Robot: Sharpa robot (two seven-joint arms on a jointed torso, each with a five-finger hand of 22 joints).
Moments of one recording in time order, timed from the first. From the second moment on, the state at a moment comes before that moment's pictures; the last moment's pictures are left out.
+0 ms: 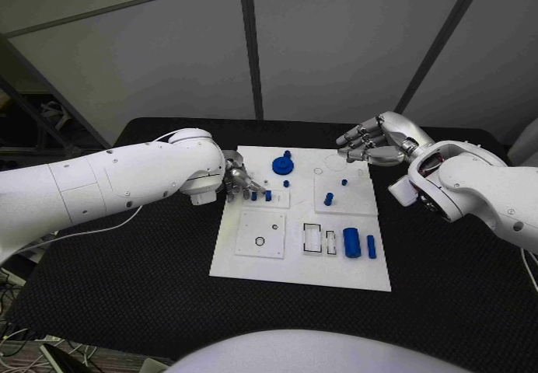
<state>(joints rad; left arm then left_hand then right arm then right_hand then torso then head) 1.25 -0.76 -0.05 1.39 -1.02 0.10 -0.66 0.97 -0.09 0.16 0.15 0.15 1.04 0.02 0.64 0.40 1.36 -0.04 0.97 0.77 1.44 -0.08 0.45 0.72 0.07 1.47 0.03 1.43 1.31 1.24 -0.78 -0.01 1.49 -0.86 -0.35 0.06 1.36 -0.14 0.31 0.07 0.40 0.98 0.19 0.14 0.07 1.10 0.12 0.31 0.20 1.20 0.07 0.15 0.44 0.18 0.88 0.19 0.47 0.44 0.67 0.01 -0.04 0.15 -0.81</state>
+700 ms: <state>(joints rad) 1.25 -0.80 -0.01 1.42 -0.98 -0.01 -0.57 1.12 -0.06 0.09 0.13 0.16 0.92 0.08 0.57 0.37 1.18 0.00 0.77 0.57 1.40 -0.05 0.42 0.72 0.07 1.39 0.05 1.14 1.19 1.24 -0.78 -0.01 1.48 -0.86 -0.35 0.06 1.36 -0.14 0.31 0.07 0.40 0.98 0.19 0.14 0.07 1.10 0.12 0.31 0.21 1.20 0.07 0.15 0.44 0.18 0.88 0.19 0.47 0.44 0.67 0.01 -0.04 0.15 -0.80</state>
